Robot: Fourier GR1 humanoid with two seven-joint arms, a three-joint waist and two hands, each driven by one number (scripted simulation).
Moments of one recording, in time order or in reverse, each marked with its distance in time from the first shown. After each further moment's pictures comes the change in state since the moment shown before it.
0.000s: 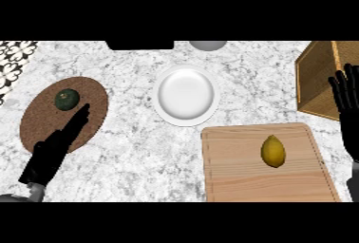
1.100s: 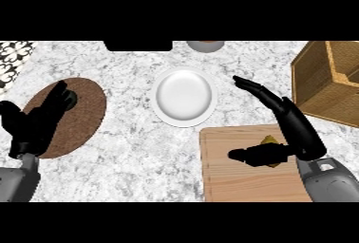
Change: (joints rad) left arm -0.144 -0.089 0.217 0.186 0.130 0.015 0.025; right arm -0.178 0.076 0.318 -0.103 0.480 0.076 0.091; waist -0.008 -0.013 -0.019
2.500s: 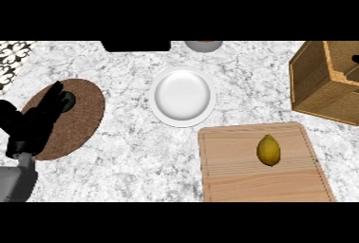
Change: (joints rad) left arm -0.005 -0.022 0.061 0.044 -0.024 -0.053 -0.003; right arm -0.056 -0.501 -0.454 -0.209 -0.401 0.736 0.796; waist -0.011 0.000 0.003
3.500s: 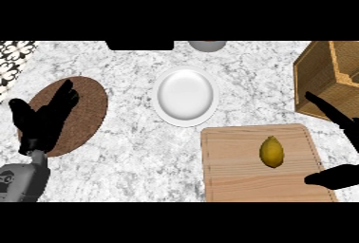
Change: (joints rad) left arm -0.022 -0.081 0.019 -0.006 -0.079 -0.013 0.011; right arm 0.306 0.432 0.040 0.123 0.591 -0.259 -0.609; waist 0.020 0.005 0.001
